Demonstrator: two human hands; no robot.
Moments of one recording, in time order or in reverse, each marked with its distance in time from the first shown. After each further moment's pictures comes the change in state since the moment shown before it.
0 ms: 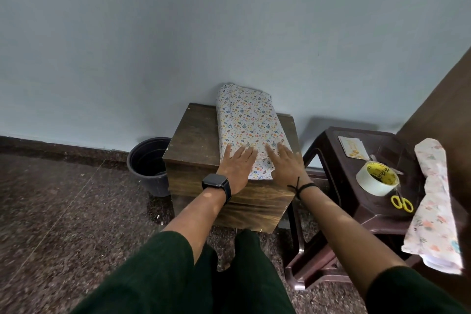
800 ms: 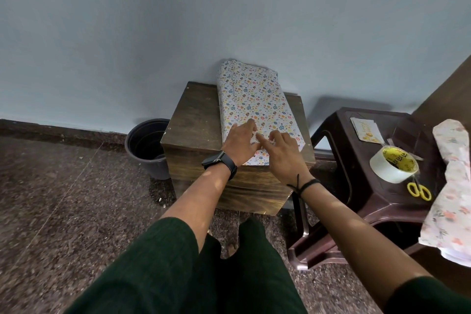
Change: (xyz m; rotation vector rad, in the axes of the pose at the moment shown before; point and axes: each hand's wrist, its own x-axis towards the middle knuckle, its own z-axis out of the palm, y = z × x) left_hand 0.018 -0.010 -0.017 -0.698 0.270 -0.120; right_hand 0.005 -0.020 0.020 0.030 0.430 -0.231
